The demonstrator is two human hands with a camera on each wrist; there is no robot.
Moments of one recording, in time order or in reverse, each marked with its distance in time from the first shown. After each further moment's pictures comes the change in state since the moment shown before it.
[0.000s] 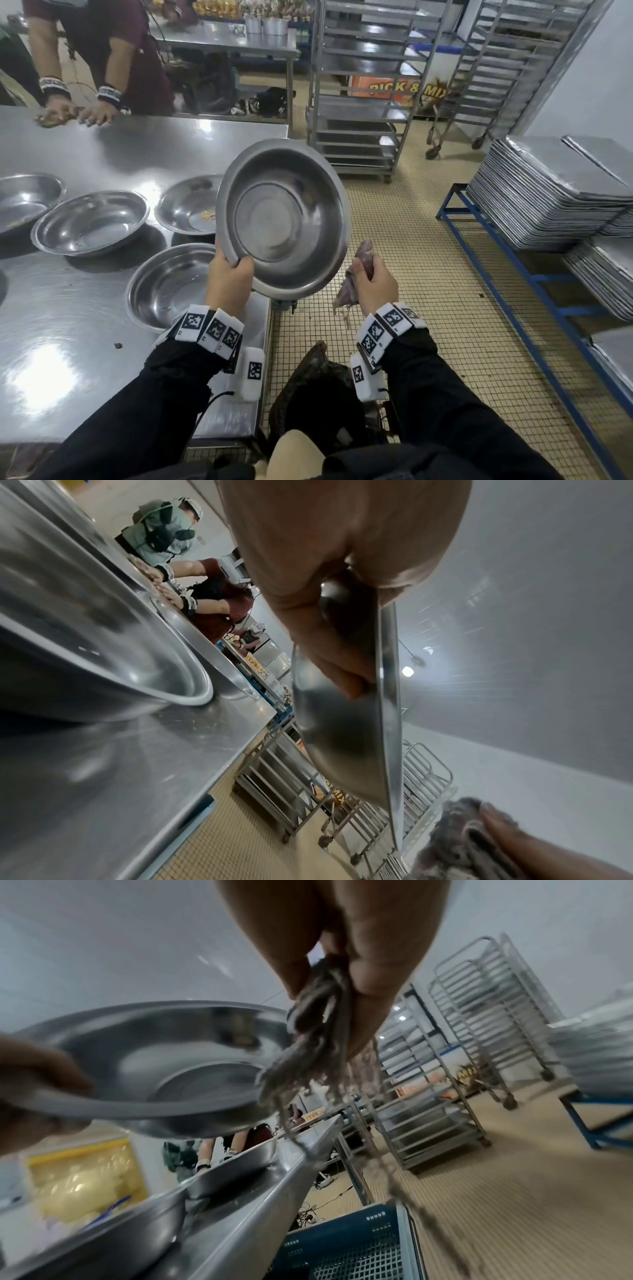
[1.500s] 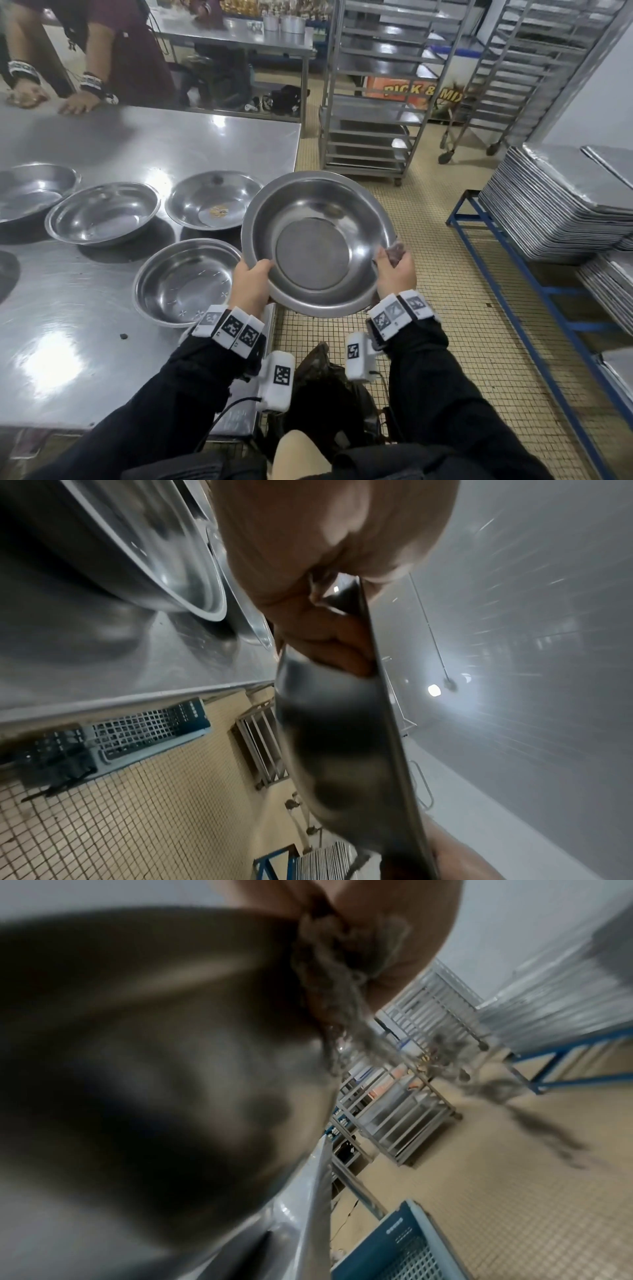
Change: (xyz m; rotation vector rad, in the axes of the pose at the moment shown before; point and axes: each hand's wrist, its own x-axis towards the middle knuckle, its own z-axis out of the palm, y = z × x) left_hand -0.007 0.000 0.020 -0.273 -0.025 -0.367; right_hand 0.029 -0.006 -0.008 0.324 0.145 0.157
